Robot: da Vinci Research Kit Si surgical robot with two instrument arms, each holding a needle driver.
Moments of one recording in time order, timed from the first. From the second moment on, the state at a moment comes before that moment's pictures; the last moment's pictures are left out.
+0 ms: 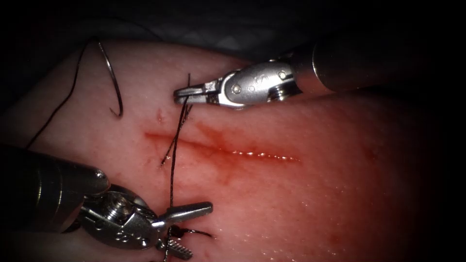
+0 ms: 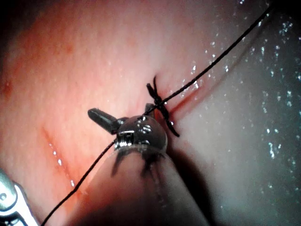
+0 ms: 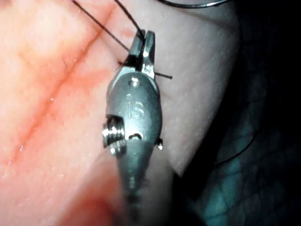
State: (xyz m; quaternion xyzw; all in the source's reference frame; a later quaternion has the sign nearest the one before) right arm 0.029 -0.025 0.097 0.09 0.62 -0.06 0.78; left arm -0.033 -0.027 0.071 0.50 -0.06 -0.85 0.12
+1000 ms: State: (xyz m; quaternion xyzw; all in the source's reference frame) right arm 0.029 -0.026 0.097 0.09 0.62 -0.06 0.78; left arm -0.031 -0.029 0.070 0.50 -0.06 -0.85 0.13
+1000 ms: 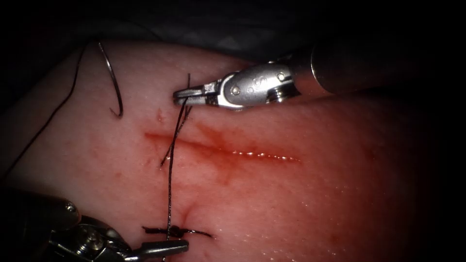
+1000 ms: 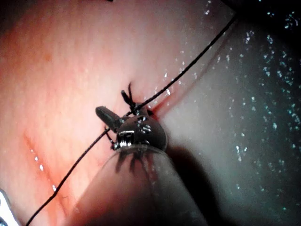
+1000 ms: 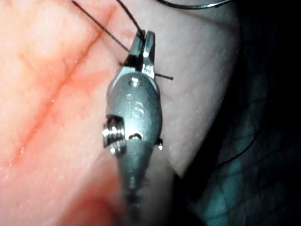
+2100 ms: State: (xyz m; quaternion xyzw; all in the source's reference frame) right arm 0.028 -0.027 0.095 0.10 0.62 -0.05 0.77; left arm -0.024 -0.024 0.068 0.48 -0.08 -0.87 0.10
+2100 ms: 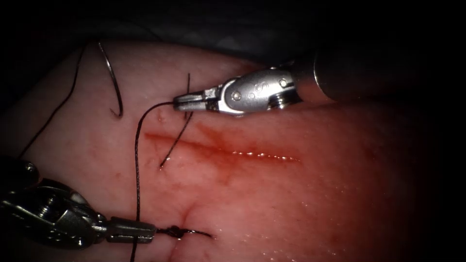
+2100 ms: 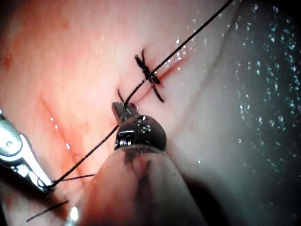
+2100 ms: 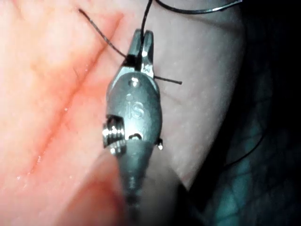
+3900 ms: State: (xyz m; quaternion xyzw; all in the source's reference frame) right arm 0.021 -0.031 0.086 0.17 0.62 0.06 0.76; left arm -0.015 -0.017 0.068 0.43 -0.16 -0.89 0.03
